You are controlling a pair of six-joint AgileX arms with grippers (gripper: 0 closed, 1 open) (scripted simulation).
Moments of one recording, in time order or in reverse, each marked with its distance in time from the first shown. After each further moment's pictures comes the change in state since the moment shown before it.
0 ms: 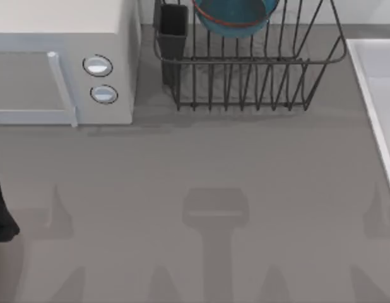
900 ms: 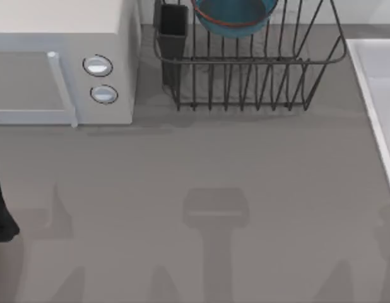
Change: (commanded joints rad) left arm 0.000 0.000 0.000 0.000 0.000 0.000; right arm -0.071 0.302 0.148 -0.267 -0.006 -0.377
